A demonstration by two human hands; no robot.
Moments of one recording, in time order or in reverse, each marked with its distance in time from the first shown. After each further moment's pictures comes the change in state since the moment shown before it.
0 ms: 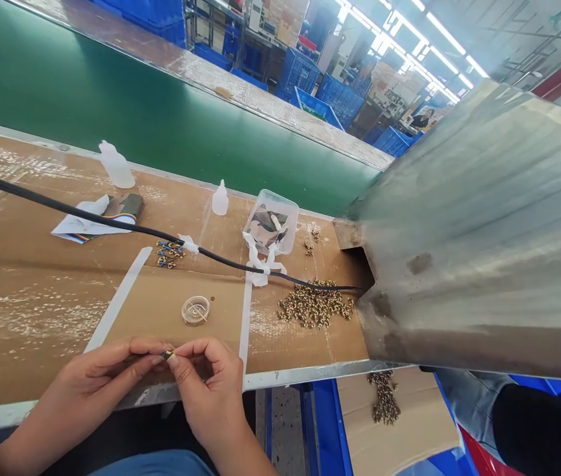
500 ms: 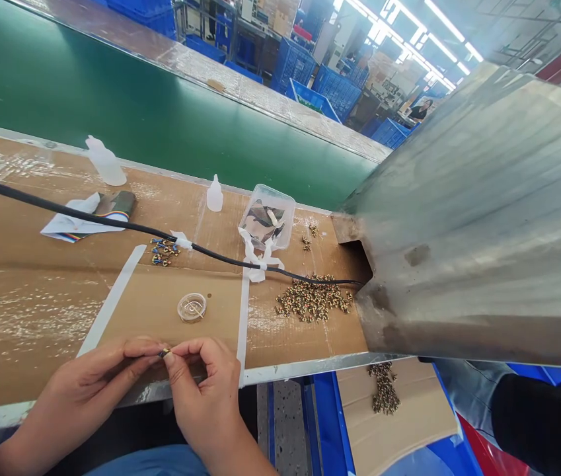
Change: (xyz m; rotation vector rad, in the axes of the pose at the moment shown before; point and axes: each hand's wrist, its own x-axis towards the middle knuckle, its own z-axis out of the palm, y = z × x) left_hand -0.003 0.000 0.000 0.156 0.064 0.194; right_hand -0.006 -0.003 0.002 -0.183 0.075 -0.085
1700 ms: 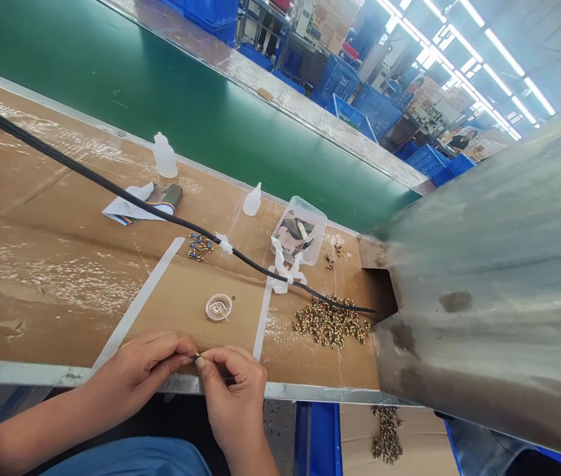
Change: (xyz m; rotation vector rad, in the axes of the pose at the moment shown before) left_hand -0.004 -0.001 0.011 0.009 -0.216 0.001; right_hand 0.004 0.002 -0.017 -0.150 -0.099 -0.016
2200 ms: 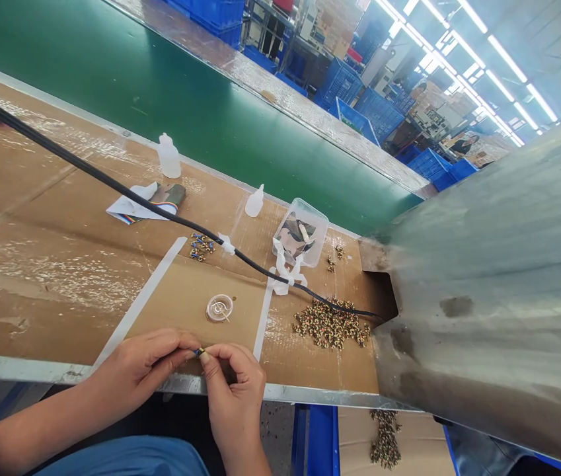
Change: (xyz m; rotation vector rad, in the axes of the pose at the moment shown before) left_hand 0.002 0.004 0.000 -0.022 0.054 0.052; right_hand -0.005 0.012 0.005 0.089 0.053 0.026
